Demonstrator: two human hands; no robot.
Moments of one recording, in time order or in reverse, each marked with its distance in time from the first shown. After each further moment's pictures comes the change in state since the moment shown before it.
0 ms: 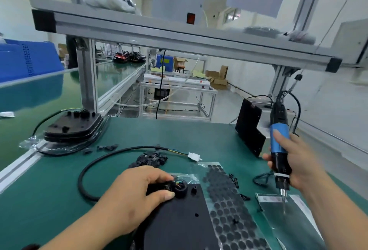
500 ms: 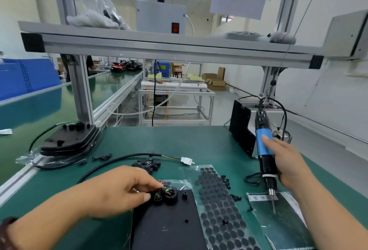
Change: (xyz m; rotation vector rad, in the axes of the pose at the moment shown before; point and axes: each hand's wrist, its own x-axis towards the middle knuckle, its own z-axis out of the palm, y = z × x) left_hand 0.022 0.008 -0.038 0.124 -0.427 0.090; right_hand 0.006 0.009 -0.012 -0.131 0.055 0.002
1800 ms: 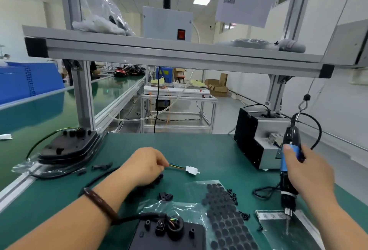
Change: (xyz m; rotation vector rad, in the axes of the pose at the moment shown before) left_hand 0.097 -0.025 -0.001 0.126 0.226 -0.400; right_hand -0.001 -0.004 -0.006 -0.748 0.420 -0.374
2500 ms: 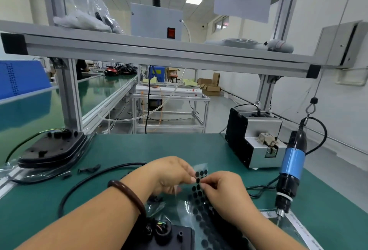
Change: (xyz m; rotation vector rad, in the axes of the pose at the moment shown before) left_hand 0.003 0.067 0.026 -0.699 -0.489 -0.081; right_hand -0.083 -0.066 0.054 0.080 -0.603 -0.226
